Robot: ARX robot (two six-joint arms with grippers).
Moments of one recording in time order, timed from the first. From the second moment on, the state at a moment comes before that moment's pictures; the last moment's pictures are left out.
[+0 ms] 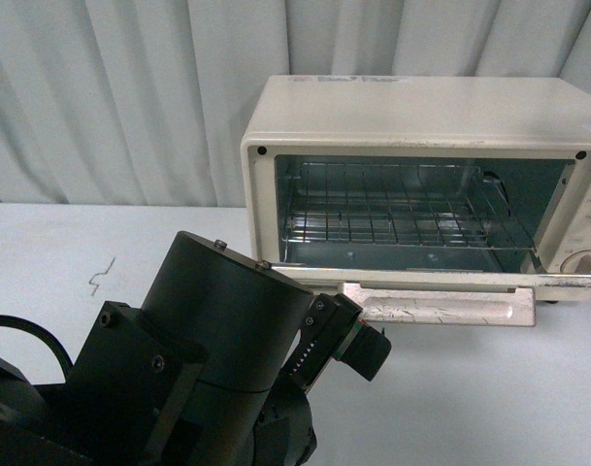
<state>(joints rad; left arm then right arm) -0.64 2.01 0.72 0.53 0.00 -1.39 0.08 1.30 0.97 -0.07 -0.33 -0.91</state>
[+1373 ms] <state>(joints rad) -0.64 2.01 0.72 0.53 0.00 -1.40 0.00 0.72 0.11 0.61 0.00 -0.02</state>
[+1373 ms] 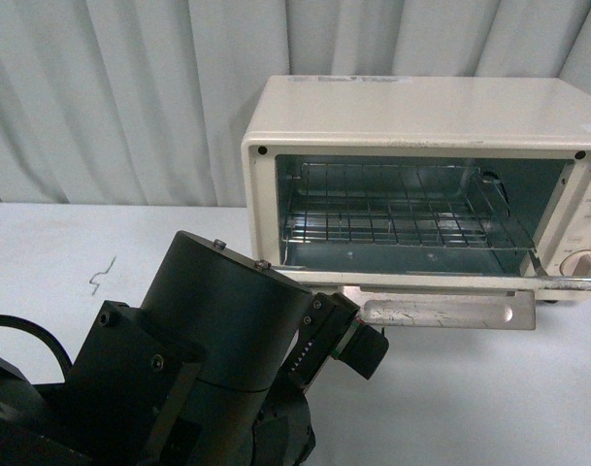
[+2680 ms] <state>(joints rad) -0.64 2.01 0.72 0.53 0.00 -1.40 0.00 0.17 0.01 0.17 0.00 -0.02</state>
